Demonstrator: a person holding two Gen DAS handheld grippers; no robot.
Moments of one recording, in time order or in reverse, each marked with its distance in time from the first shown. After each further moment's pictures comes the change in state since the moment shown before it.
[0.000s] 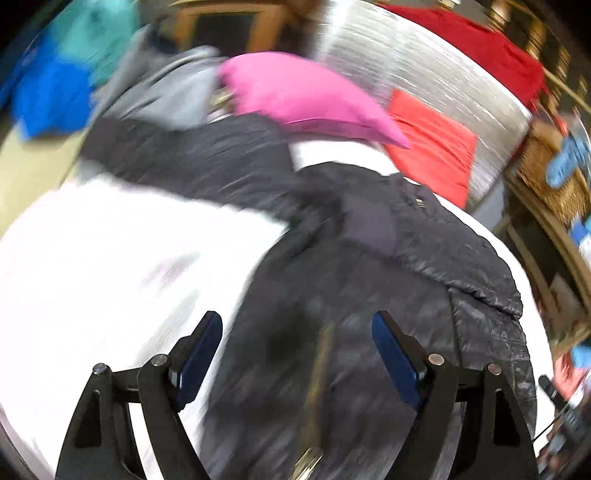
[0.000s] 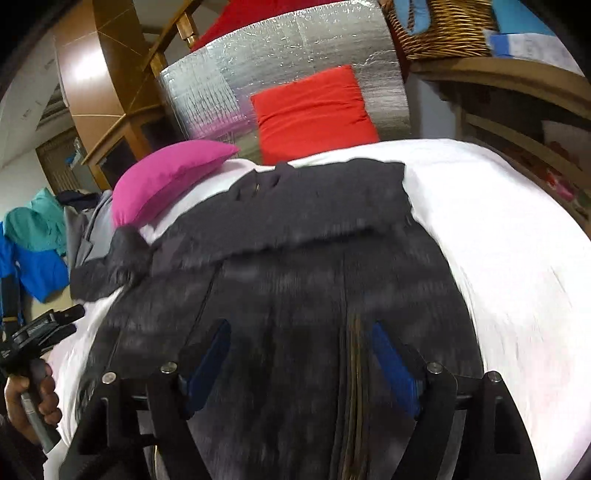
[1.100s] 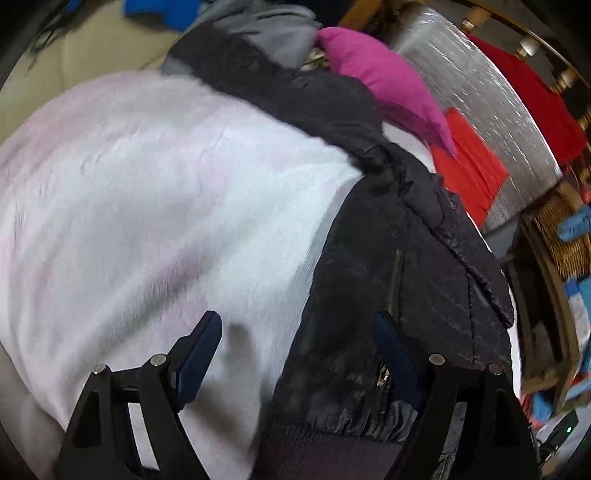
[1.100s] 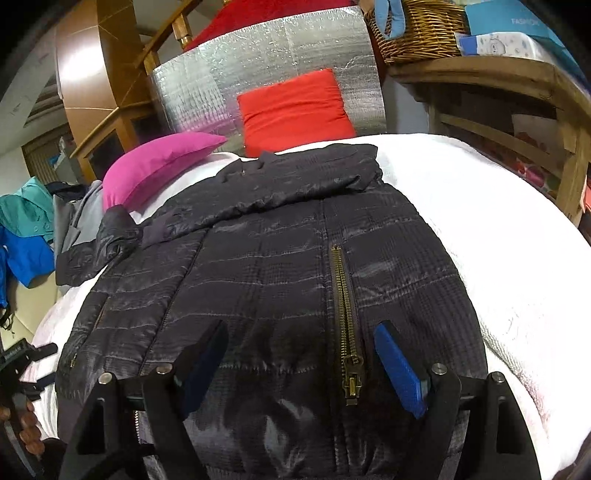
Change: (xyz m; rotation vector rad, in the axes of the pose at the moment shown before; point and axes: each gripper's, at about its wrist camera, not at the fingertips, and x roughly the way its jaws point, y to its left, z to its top) left arm -0.027 0.070 -0.058 -0.202 0.072 -0.020; right arm -0.016 -0.001 -0.043 0.025 -0.027 -0.092
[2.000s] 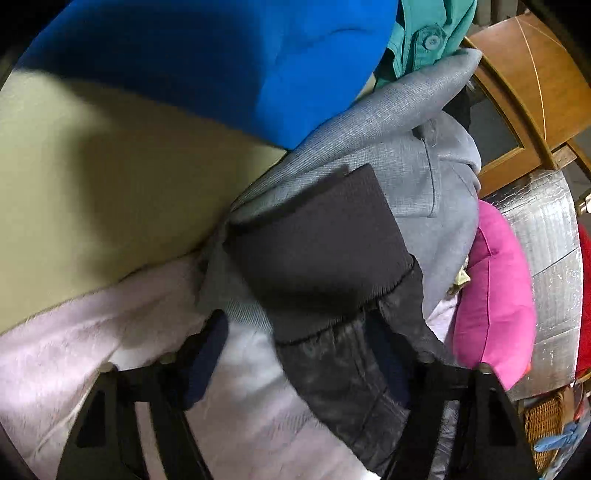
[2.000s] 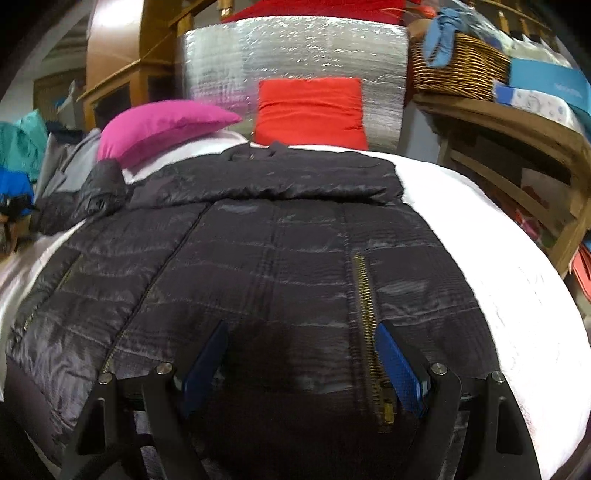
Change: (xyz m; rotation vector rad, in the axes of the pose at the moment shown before) left arm 0.122 0.198 0.323 -0.445 -0.145 0.010; right arm 0.032 0.045 -0.009 -0.232 0.005 -0.131
